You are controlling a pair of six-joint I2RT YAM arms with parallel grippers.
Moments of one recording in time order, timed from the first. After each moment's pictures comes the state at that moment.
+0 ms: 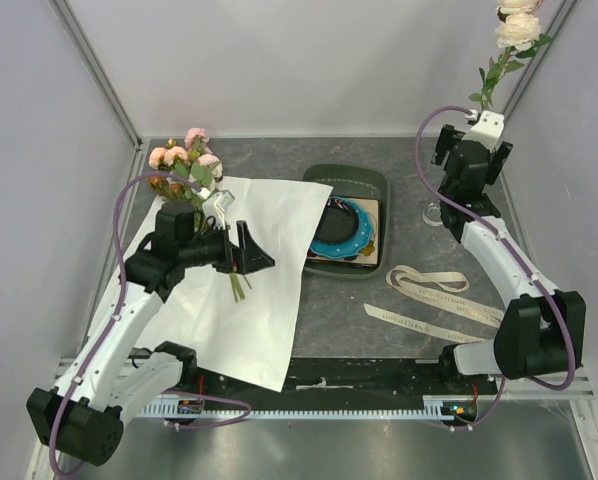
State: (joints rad) left arm -0.30 0.90 0.86 -0.57 0.70 -0.38; right arm 0.12 1.39 1.05 0.26 0.61 0.02
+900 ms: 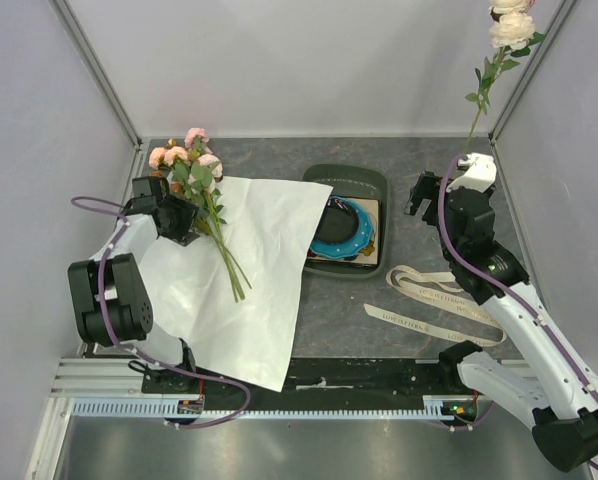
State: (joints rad) left arm 0.17 1.54 0.98 -0.40 0.21 -0.96; right arm 0.41 0.91 0.96 -0.30 0.50 0.30
